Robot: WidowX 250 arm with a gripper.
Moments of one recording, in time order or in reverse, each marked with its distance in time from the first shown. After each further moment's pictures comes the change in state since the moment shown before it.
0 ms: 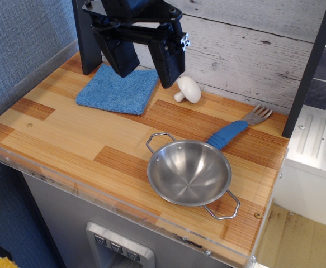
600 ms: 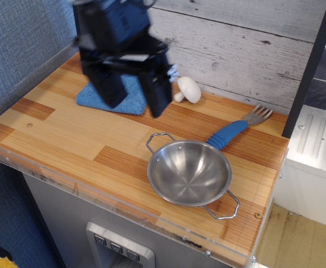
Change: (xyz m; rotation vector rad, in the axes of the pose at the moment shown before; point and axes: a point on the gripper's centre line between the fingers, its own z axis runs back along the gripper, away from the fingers) arm -0.029 0.005 -0.016 -0.037 0.031 0.091
